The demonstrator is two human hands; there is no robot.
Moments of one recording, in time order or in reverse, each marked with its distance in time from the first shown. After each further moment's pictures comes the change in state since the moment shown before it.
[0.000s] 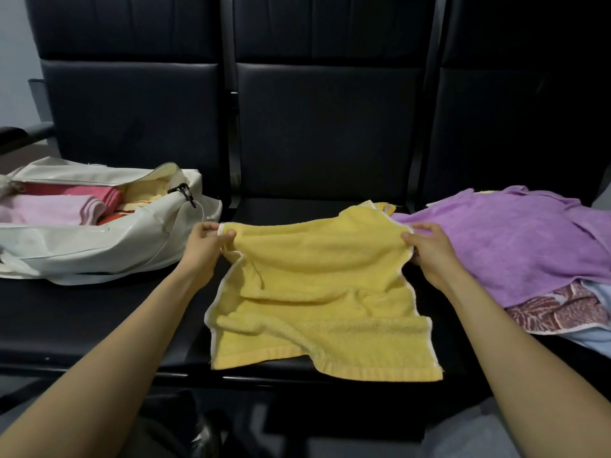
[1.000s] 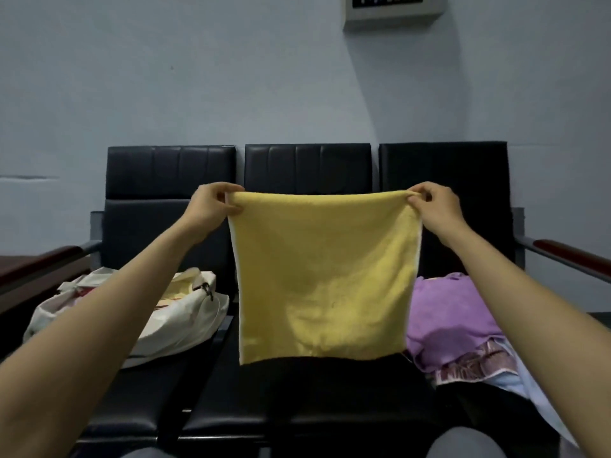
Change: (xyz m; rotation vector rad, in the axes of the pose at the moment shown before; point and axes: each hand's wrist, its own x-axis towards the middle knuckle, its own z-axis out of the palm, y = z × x) left_hand -0.112 0.262 -0.006 0.491 -0.044 0.721; right_hand -0.121 -0.255 -0.068 -0.455 0.280 -0.707
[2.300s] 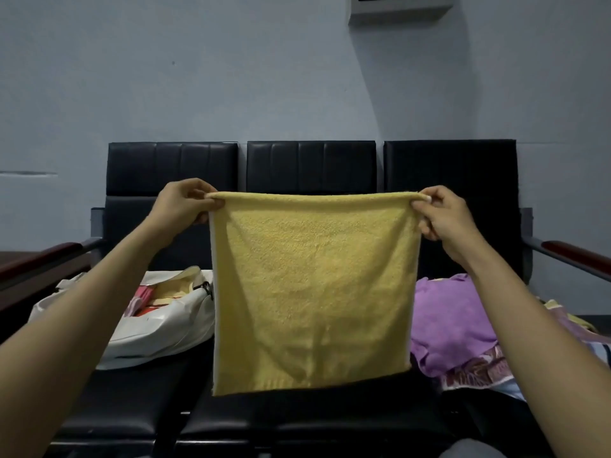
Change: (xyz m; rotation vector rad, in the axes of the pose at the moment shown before) left_hand -0.013 -0.006 -0.038 -0.017 0.006 0.008; right_hand -0.018 0.001 -0.001 0.425 -0.091 0.121
